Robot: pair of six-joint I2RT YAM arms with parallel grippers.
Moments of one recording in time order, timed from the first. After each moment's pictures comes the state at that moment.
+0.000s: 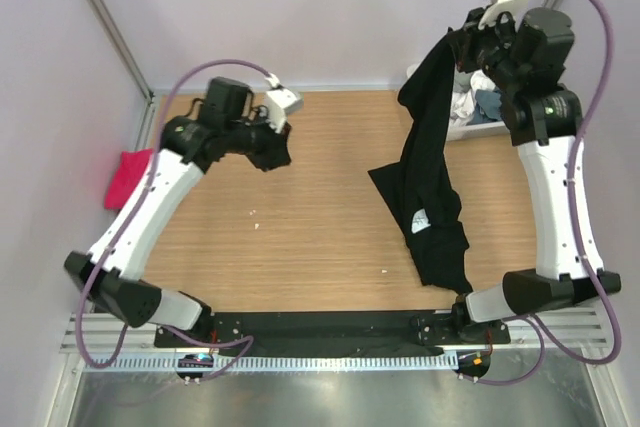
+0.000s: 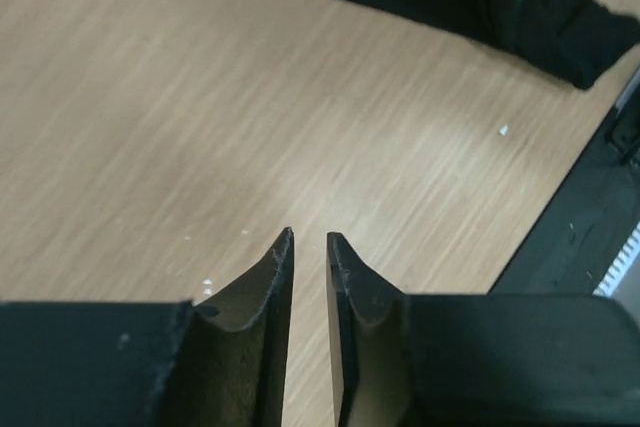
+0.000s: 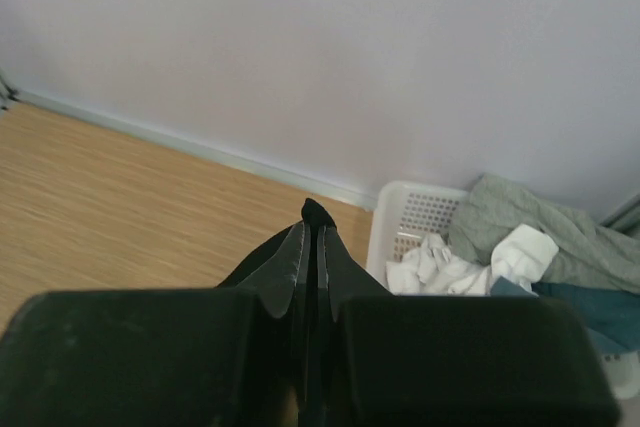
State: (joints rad) left arm -0.43 1.36 1.64 -0.95 0.44 0.21; right arm 0.12 1.40 1.95 -0.55 -0.21 -0.06
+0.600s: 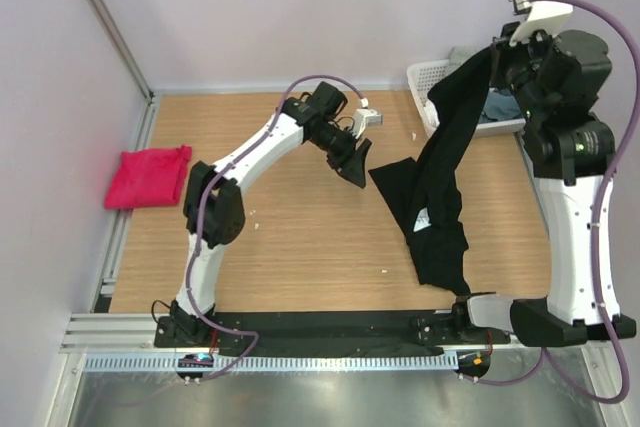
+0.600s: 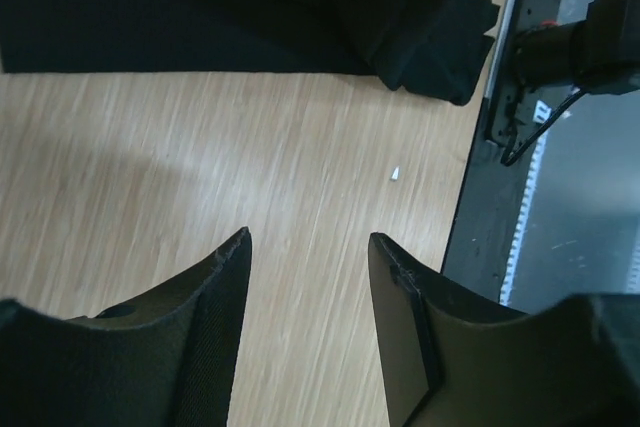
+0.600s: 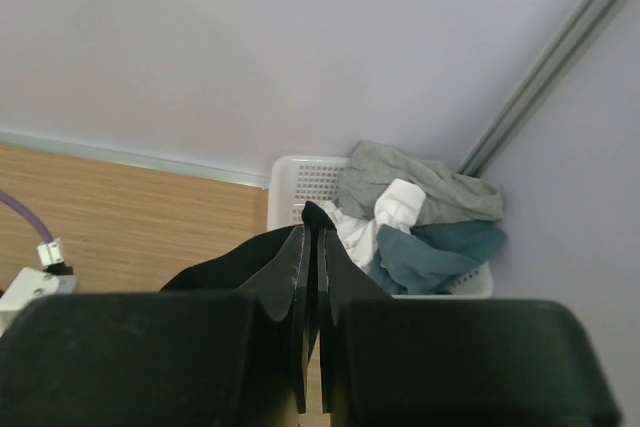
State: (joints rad) left arm -0.64 2.09 1.99 -0.94 0.76 0.21; right arm 0.11 1.30 1.89 -0.63 0.05 -0.19
